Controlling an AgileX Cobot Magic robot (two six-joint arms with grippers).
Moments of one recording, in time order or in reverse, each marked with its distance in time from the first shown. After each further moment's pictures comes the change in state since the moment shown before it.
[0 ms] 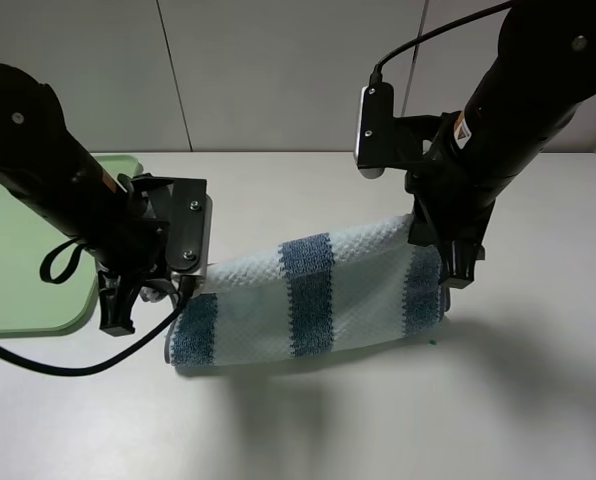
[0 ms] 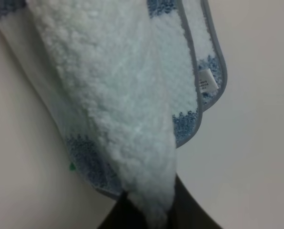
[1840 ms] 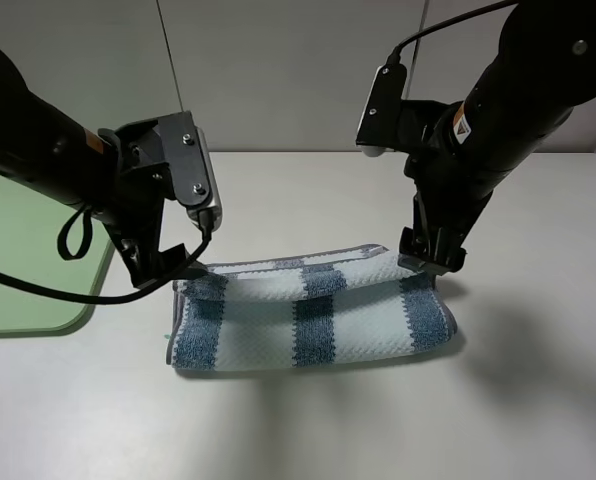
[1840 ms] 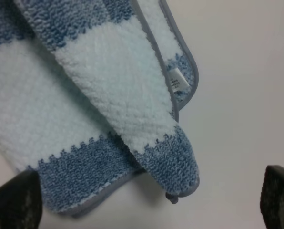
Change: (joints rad) left arm 0.000 -0.096 0.001 0.005 -0.176 -0.194; right arm 0.000 0.000 0.000 -0.059 -0.048 0.200
